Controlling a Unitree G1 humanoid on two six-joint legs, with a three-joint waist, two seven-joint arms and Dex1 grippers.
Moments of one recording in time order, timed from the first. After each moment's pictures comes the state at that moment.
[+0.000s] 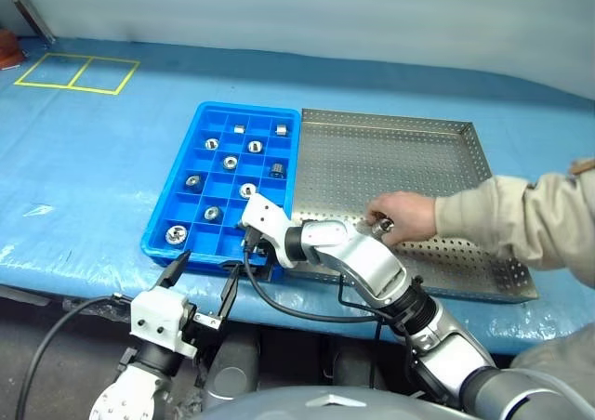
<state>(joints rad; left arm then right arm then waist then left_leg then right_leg) 0.77 0.24 -0.08 -0.73 -0.12 -0.03 -0.27 -0.51 -0.16 0.58 -0.18 0.20 0.81 0.66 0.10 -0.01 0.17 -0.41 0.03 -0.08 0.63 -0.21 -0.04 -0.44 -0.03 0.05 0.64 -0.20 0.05</state>
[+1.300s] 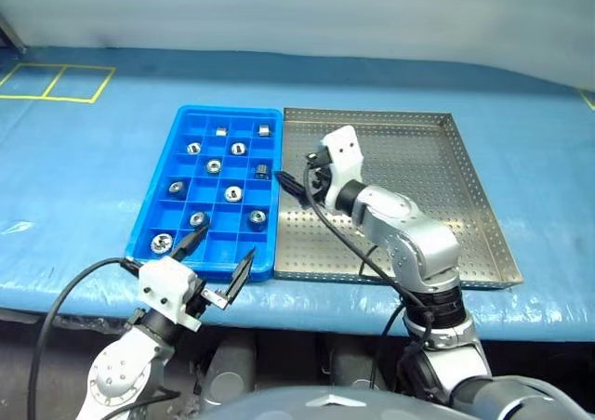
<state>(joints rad) 0.54 0.34 -0.04 -0.74 -0.25 0.09 -0.38 -0.43 -0.12 0.12 -0.34 0.25 0.93 0.27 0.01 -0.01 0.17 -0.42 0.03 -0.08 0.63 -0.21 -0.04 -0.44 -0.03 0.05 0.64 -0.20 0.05</state>
